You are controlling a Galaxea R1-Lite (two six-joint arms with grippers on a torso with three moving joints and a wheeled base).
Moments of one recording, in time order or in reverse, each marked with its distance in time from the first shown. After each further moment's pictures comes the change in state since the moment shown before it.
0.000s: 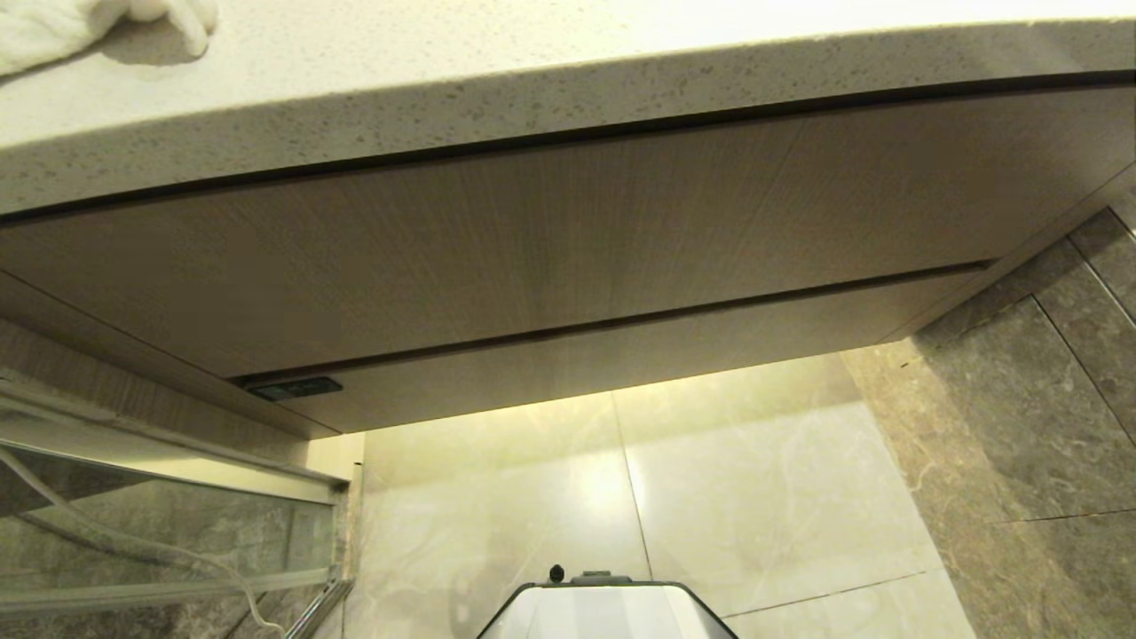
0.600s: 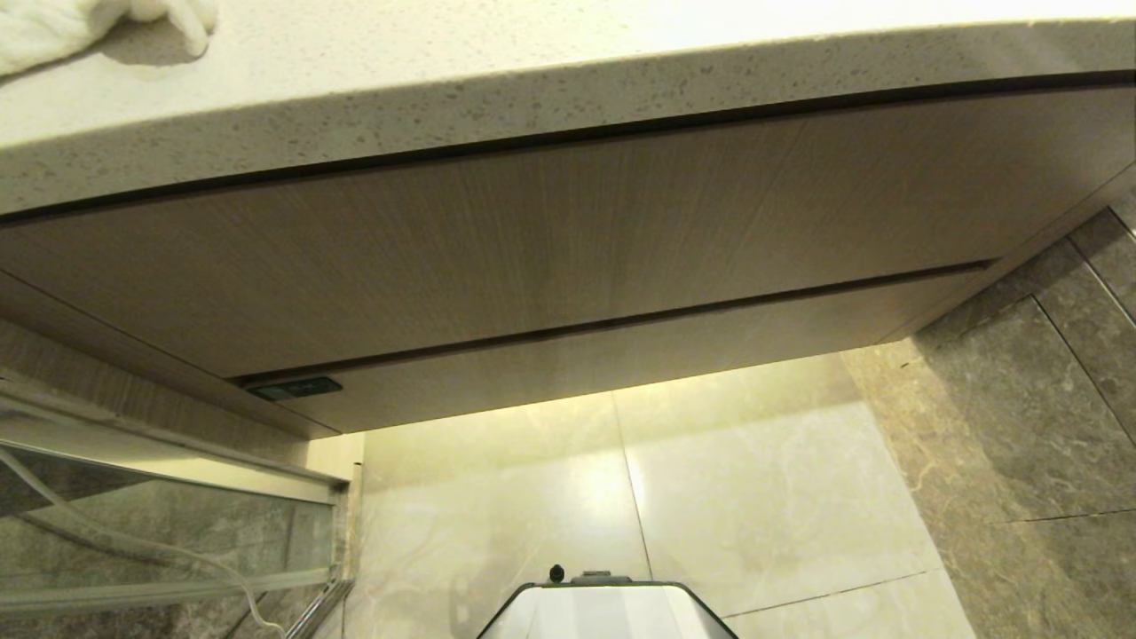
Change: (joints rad) left arm 0.000 0.000 0.000 0.000 0.000 0.000; right arm 0.000 -0.003 0.000 0.002 0.000 -0.001
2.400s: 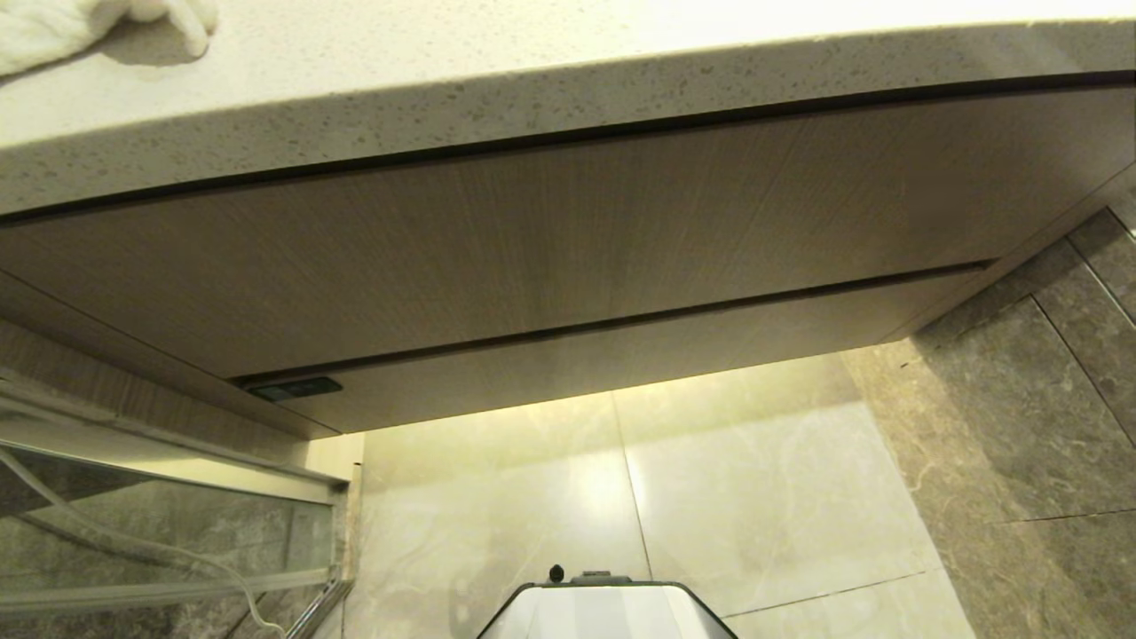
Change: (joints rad) left arm 0.000 0.000 0.000 0.001 0.000 0.000; right arm 0.011 0.424 -0.673 0.427 0.137 -0.023
